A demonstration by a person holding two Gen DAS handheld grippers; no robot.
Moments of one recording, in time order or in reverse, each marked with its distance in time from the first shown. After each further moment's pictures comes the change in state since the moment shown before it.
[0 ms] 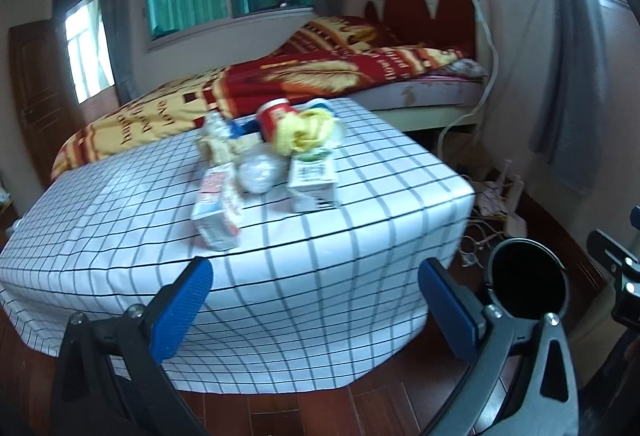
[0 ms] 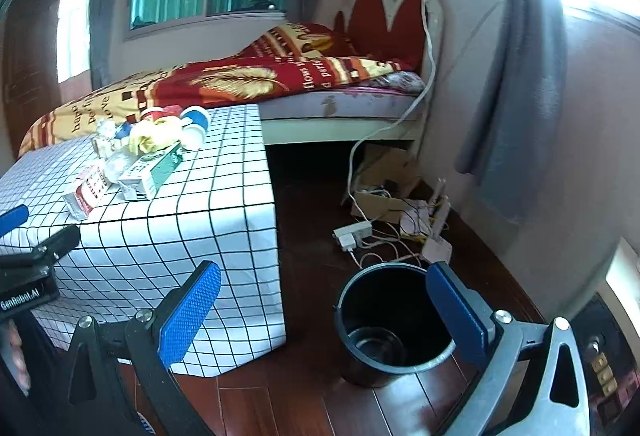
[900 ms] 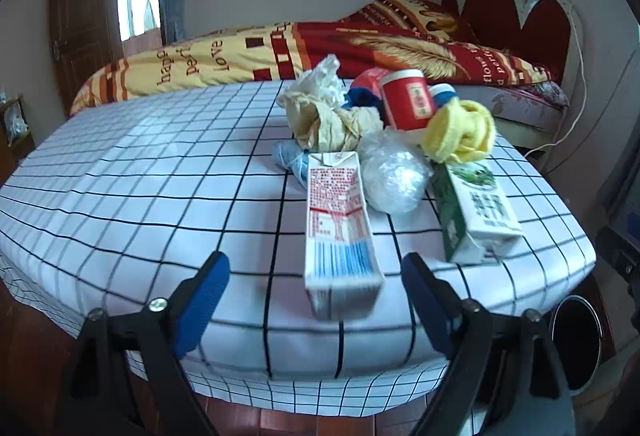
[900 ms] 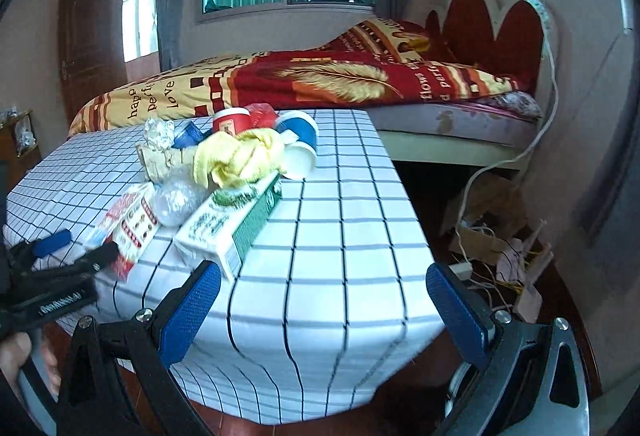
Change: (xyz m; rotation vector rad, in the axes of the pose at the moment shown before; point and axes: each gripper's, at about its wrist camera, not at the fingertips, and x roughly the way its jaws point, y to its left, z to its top) left arm 0.118 0.104 0.023 -0.196 0.106 0.088; right arm 0.129 0.130 0.079 -0.109 0.013 0.274
